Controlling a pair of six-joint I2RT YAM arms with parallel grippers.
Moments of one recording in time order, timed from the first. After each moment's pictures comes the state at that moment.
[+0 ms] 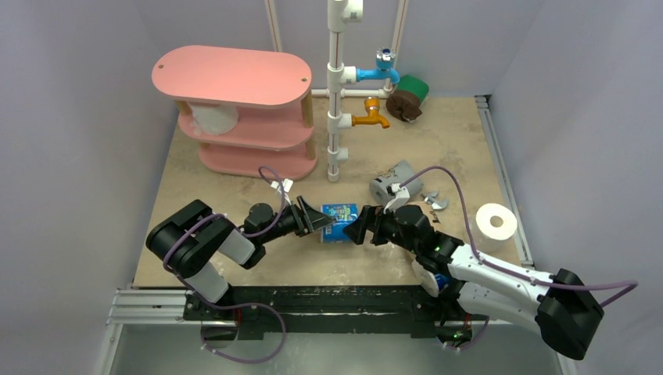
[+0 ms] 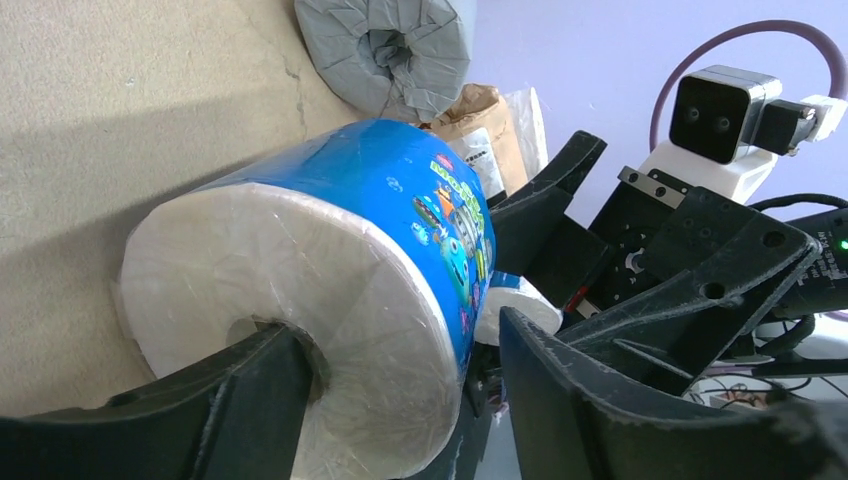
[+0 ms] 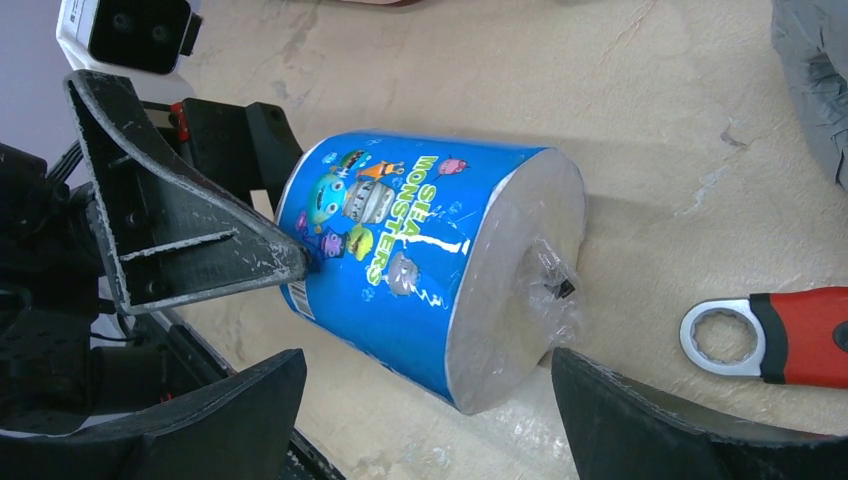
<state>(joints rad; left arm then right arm) -0.61 1.63 0.21 1.28 0.45 -1.13 0.84 0.94 0.38 0.12 0.03 0.74</state>
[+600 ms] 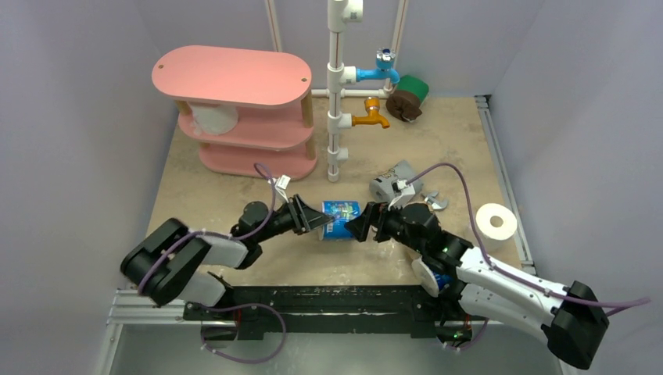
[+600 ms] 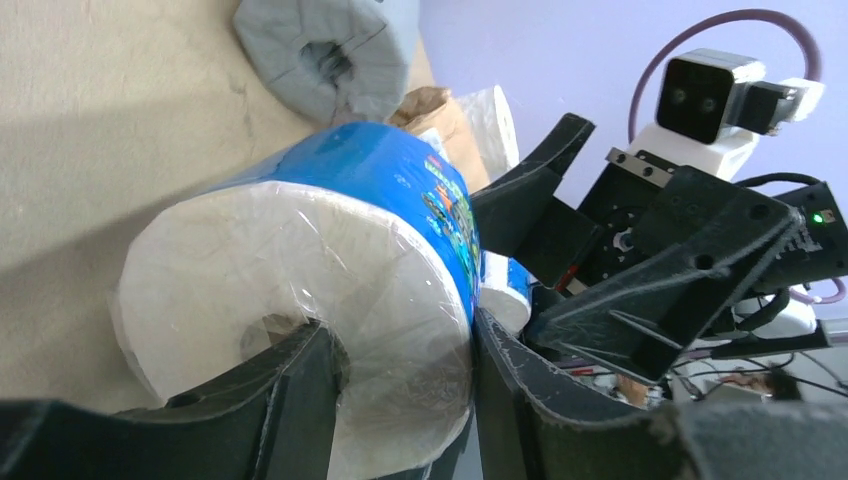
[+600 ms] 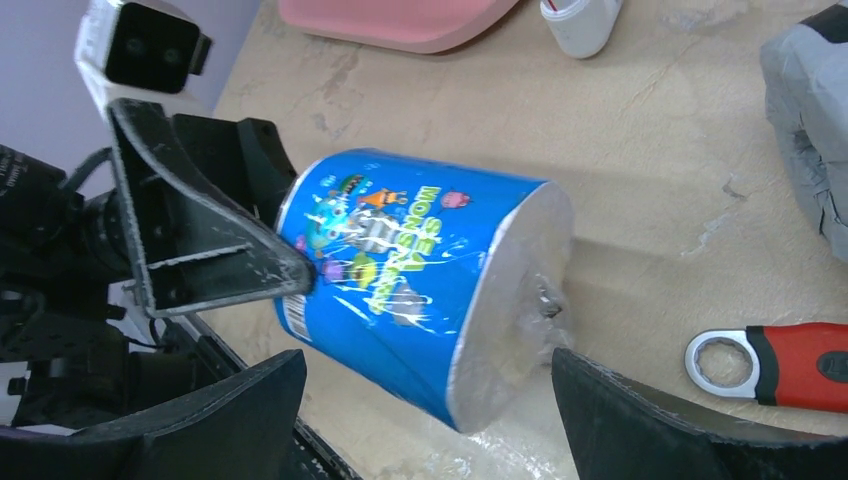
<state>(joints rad) -0.61 1.50 0.22 1.18 0.47 -1.12 0.84 0.86 0.41 0.07 0.04 0.72</state>
